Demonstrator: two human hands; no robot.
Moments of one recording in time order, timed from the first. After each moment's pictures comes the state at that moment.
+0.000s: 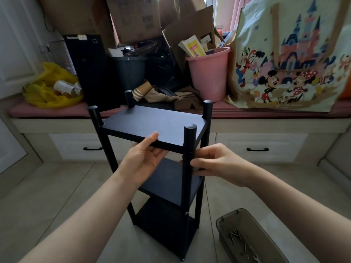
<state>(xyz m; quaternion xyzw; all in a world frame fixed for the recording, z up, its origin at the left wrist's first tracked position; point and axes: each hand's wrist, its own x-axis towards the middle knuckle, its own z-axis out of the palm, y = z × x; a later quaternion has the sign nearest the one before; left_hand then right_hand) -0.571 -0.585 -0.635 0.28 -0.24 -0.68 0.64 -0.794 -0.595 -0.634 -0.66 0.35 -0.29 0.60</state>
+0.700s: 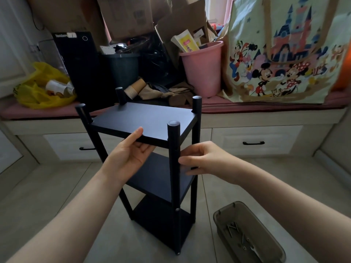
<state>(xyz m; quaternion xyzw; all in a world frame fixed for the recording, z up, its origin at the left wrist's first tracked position) -0.562 -0.578 -0.627 0.29 -0.26 -0.68 0.63 -0.788 -0.590 -0.635 -0.66 0.40 -0.28 0.57</state>
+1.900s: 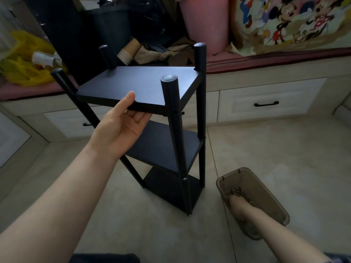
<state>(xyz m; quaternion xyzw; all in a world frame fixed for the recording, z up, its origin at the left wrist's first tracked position) -0.556 -0.574 -0.637 0.27 -0.30 -0.67 0.62 -0.846 -0.563 -0.958 -0.62 0.69 0.14 0.36</state>
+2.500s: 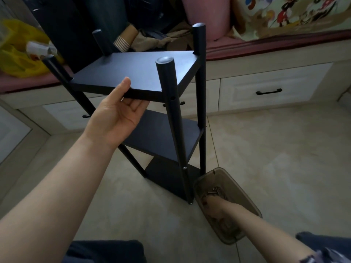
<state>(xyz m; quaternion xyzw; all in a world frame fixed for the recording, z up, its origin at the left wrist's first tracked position) -0.555 -0.570 -0.638 0.27 -0.28 -0.68 0.63 -0.782 -0.541 -0.975 -0.69 0.57 0.15 0.42</state>
